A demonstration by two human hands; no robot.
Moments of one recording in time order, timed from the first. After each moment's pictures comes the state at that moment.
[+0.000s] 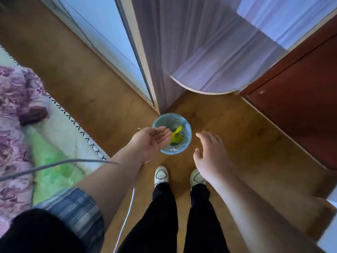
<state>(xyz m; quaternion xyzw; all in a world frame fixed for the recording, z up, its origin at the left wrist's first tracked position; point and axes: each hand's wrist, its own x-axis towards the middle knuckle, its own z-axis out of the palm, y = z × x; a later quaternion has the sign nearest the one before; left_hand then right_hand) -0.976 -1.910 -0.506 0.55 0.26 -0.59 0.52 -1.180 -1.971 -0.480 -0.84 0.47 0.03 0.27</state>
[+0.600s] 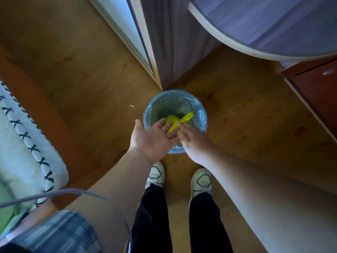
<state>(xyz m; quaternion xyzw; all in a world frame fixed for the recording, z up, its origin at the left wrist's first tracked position) -0.985 -1.931 -0.765 0.30 0.38 -0.60 0.64 -1.111 -2.029 -0.777 -0.81 0.32 0.24 0.43</state>
